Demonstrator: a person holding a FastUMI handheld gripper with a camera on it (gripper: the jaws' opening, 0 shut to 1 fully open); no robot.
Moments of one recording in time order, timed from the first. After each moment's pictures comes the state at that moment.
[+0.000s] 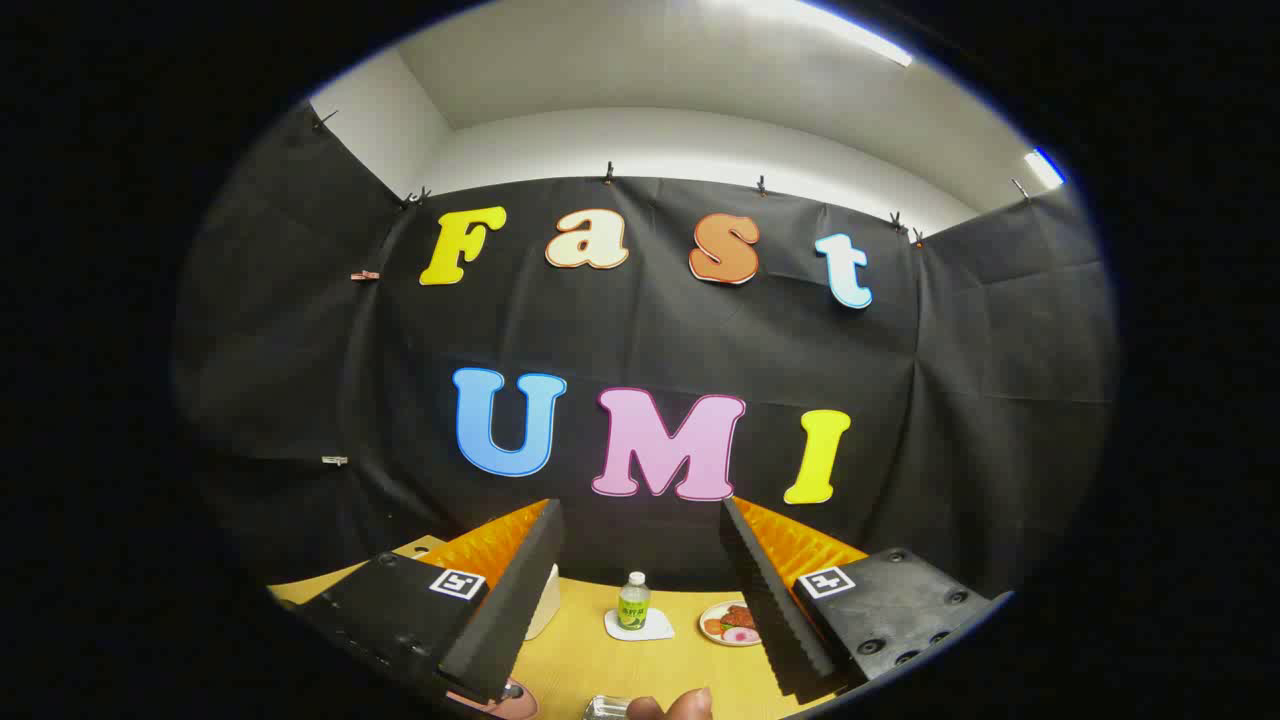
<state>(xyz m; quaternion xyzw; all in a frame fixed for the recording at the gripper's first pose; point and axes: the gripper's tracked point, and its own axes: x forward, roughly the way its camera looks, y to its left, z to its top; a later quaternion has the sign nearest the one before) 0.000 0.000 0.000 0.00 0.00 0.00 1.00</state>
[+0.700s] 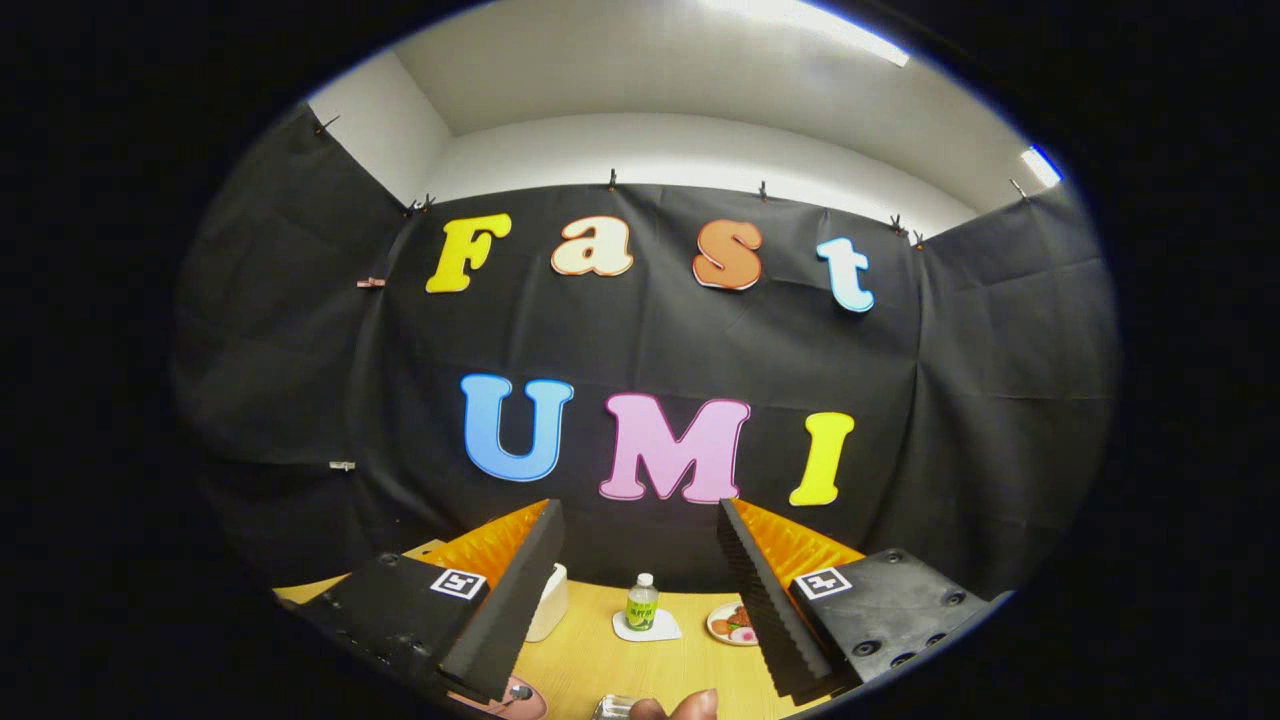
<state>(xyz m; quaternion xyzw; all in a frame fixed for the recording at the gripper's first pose) -0.006 -0.005 0.004 -0.01 -0.03 0.00 1.00</state>
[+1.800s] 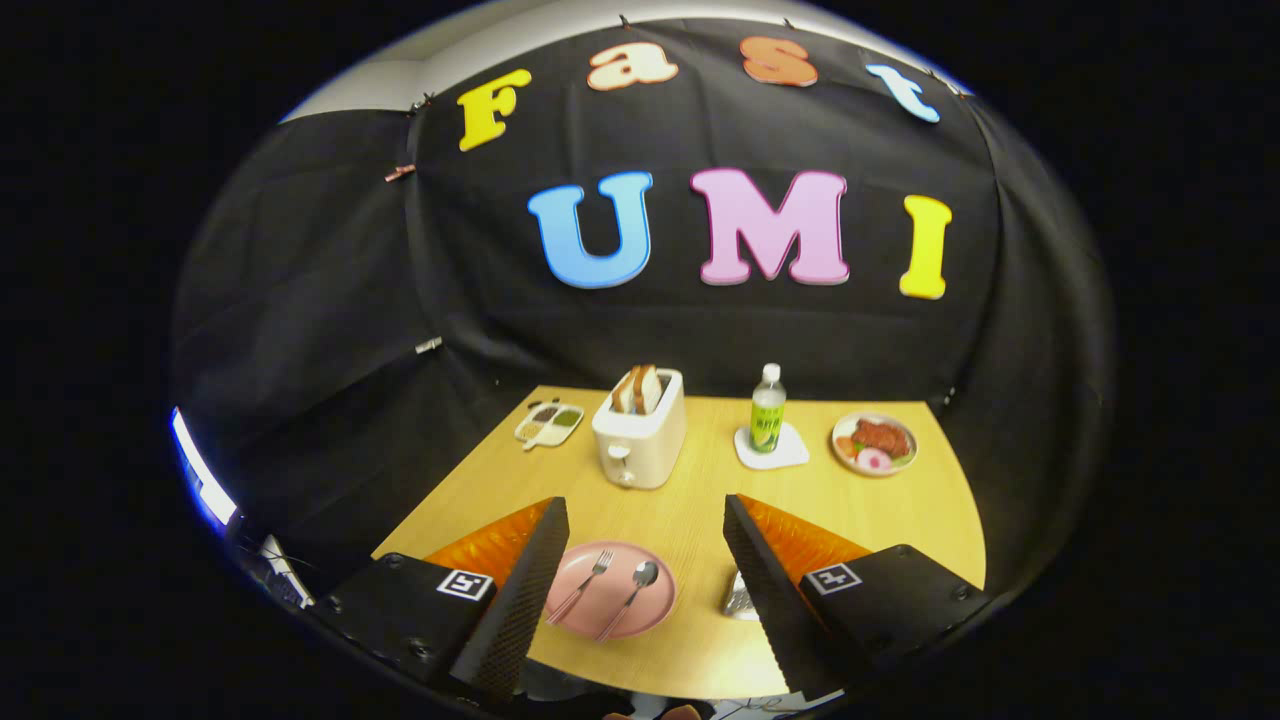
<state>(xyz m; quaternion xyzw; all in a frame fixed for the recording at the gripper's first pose) -0.059 0.128 -0.206 0.09 0.32 0.12 0.94</state>
